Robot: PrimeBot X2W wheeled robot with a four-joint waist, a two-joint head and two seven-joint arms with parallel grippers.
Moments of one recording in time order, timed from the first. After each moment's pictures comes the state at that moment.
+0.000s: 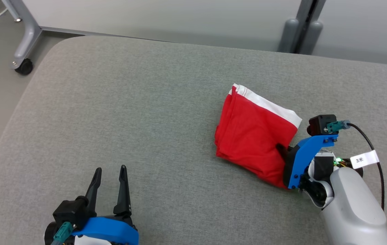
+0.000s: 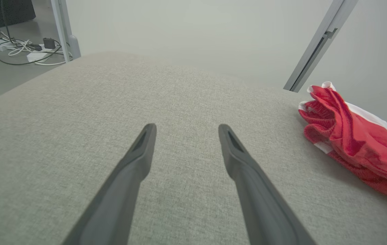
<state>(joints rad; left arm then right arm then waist) -0.06 0.16 -0.29 0.27 -0.47 0.05 -0.26 -0.53 -0.05 0.01 0.67 0.27 0.13 0.44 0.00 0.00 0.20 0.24</state>
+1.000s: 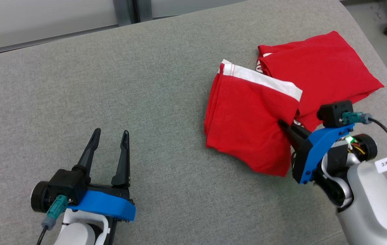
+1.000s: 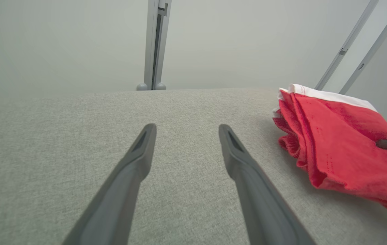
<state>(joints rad) -0.15 0.24 -0.34 0.08 -0.38 0.06 -0.17 -0.44 -0.19 0.18 0.30 0.37 0.13 0.39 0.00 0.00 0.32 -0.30</state>
